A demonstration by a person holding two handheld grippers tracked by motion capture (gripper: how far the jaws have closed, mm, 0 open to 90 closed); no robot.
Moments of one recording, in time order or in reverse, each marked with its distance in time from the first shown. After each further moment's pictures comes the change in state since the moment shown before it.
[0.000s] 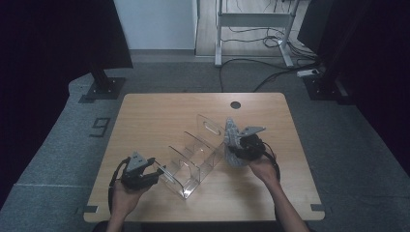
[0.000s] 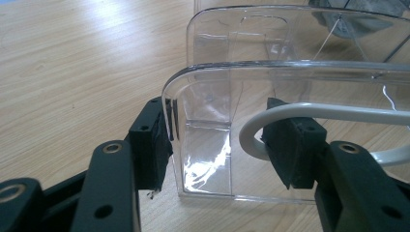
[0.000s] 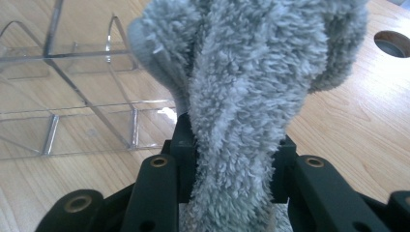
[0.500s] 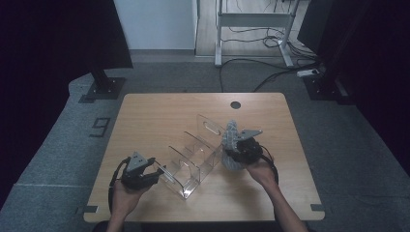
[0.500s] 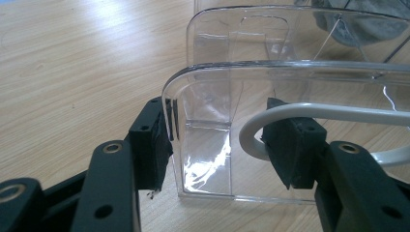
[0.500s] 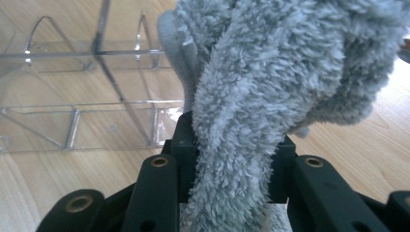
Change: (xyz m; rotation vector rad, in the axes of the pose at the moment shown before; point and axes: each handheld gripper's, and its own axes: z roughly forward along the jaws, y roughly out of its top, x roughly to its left) left arm 0.000 0.000 0.000 0.001 0.002 -0.001; right arm 0.017 0.000 -0.002 0.000 0.019 -0.034
